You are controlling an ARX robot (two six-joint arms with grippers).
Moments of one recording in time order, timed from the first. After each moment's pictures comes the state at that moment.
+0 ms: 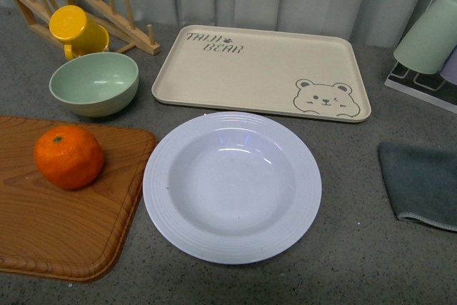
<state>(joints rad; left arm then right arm) 0.00 0.00 0.02 0.00 0.00 0.00 0.00 0.01 0.01 0.00 0.00 0.00</state>
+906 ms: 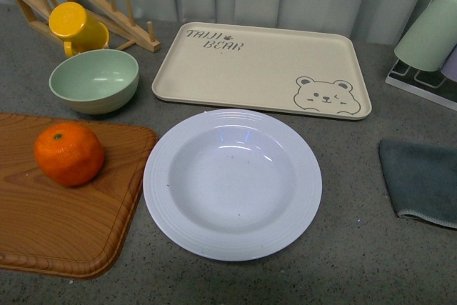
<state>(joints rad) 0.00 0.00 0.02 0.00 0.00 0.00 0.00 0.01 0.01 0.00 0.00 0.00</state>
